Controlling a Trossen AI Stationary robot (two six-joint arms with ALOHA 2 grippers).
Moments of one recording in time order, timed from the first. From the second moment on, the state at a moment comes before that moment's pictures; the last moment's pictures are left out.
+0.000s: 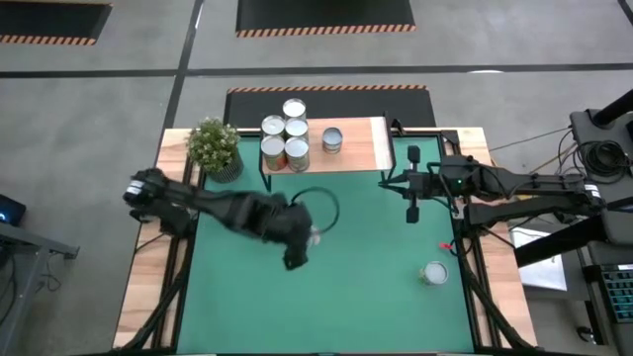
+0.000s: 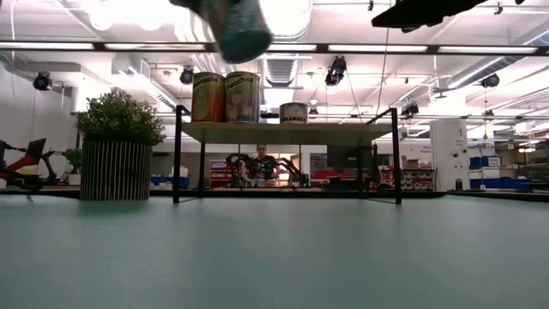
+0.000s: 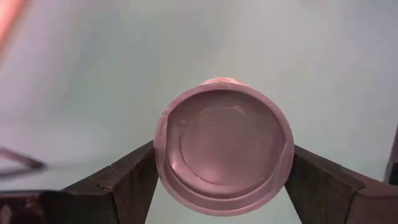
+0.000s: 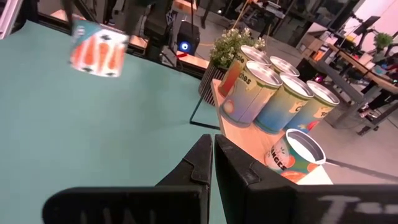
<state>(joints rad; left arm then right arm) -0.31 1.70 1.69 -1.13 -0.28 -0.65 -0.07 0.80 0.75 -0.20 0.04 -0.38</state>
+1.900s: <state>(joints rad) 0.17 2.13 2.17 -1.05 -0.38 -0.02 -0.07 0.73 0.73 -0.21 0.04 -0.37</state>
